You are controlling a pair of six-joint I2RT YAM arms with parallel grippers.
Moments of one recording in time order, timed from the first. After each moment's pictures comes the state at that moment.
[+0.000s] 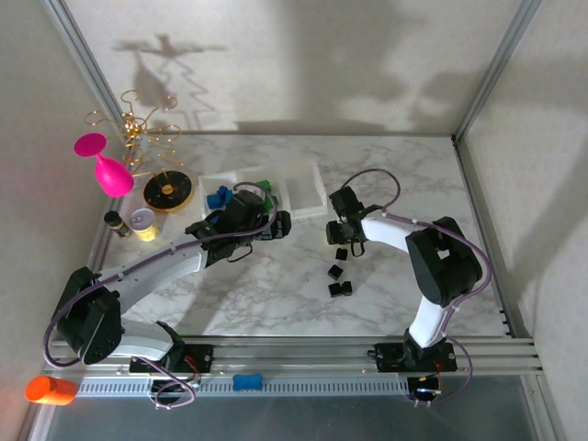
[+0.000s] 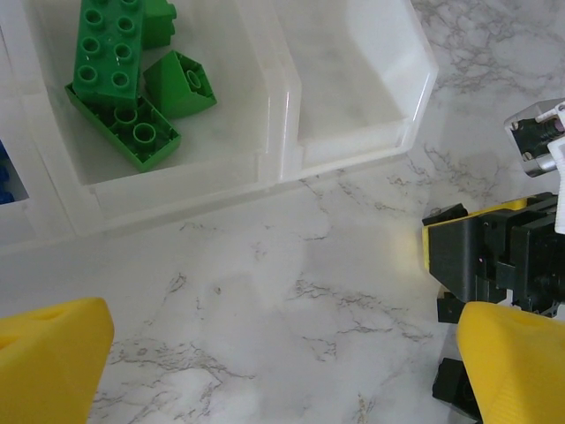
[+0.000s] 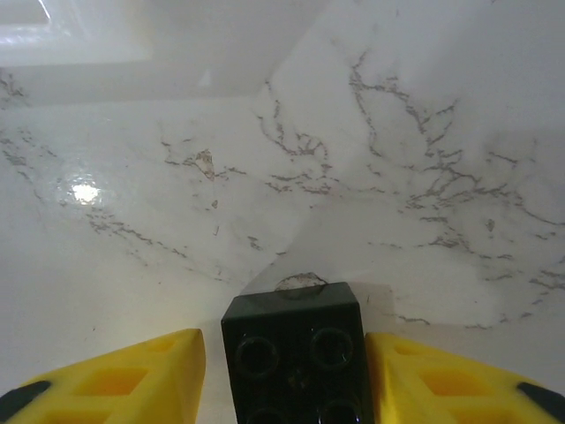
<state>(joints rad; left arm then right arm) -0.67 1.37 0.94 -0.31 -0.14 -0.64 0.53 1.78 1.01 -0.39 0.10 0.30</state>
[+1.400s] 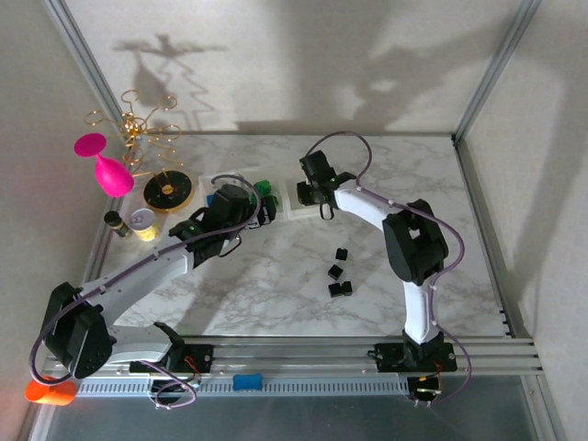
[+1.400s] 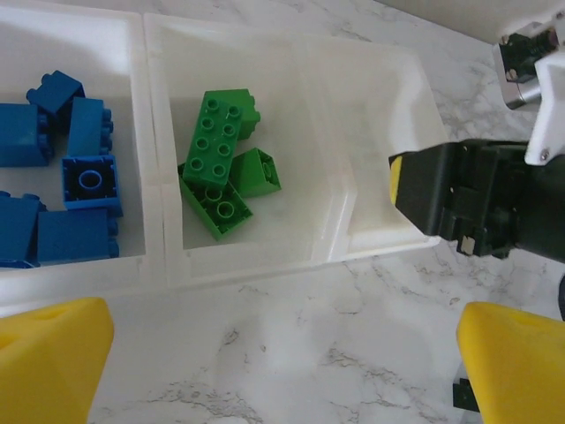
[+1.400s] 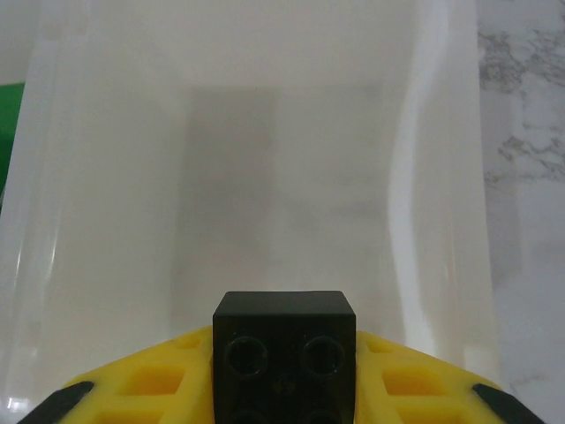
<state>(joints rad) -0.61 1.27 0.94 -0.31 -0.28 -0.68 0.60 2.04 1.54 -0.41 0.12 0.29</state>
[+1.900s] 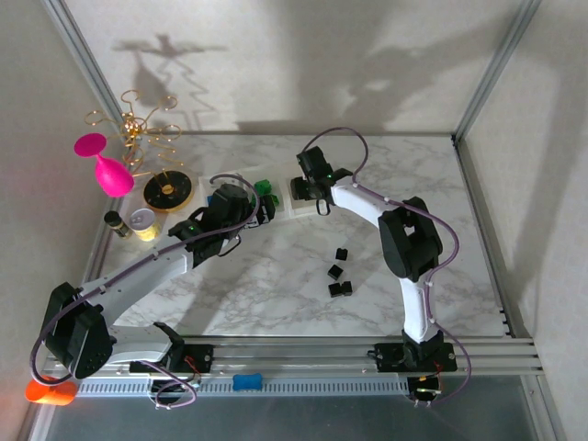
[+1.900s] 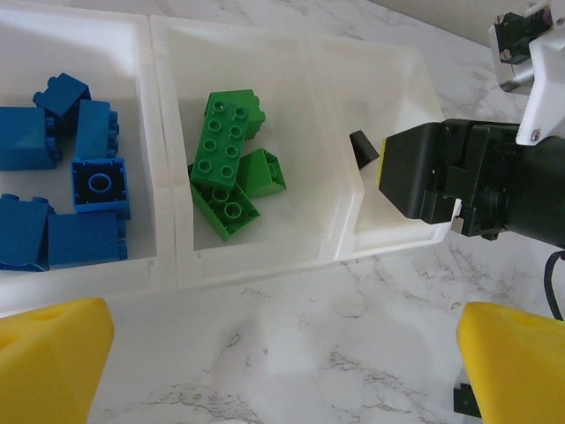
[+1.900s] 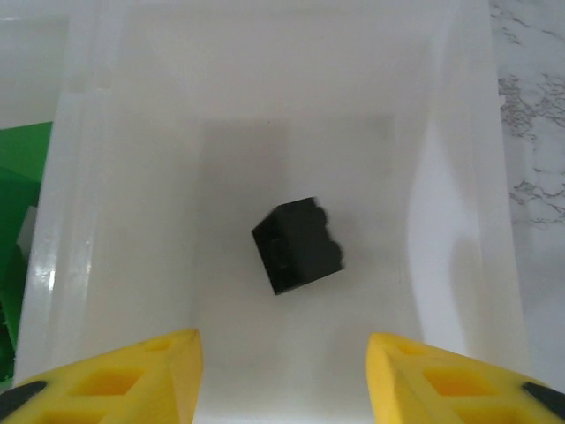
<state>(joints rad) -0.60 1.27 0.93 -0.30 -0.28 -0.68 0.60 2.07 1.59 -0.41 0.11 0.28</state>
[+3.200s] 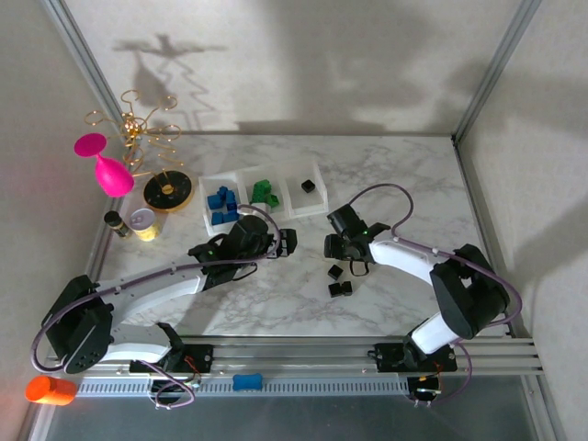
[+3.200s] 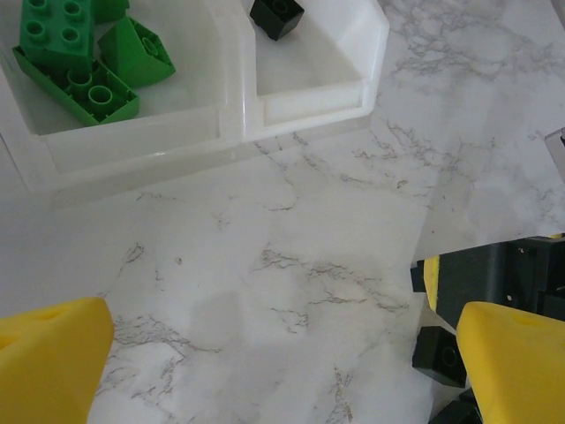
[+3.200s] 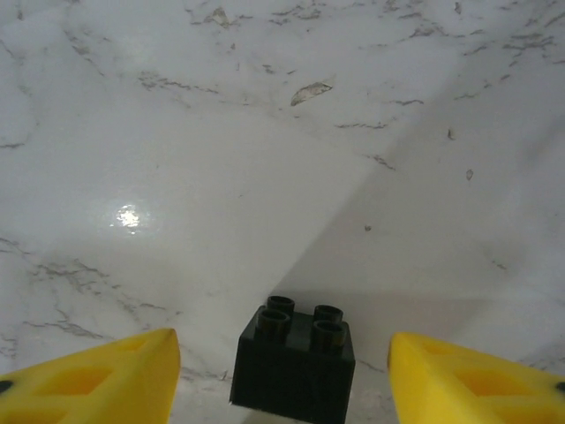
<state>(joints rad) -0.80 1.29 0.76 -0.13 -0.24 -0.68 0.65 1.54 0.84 -0.44 0.16 0.61</state>
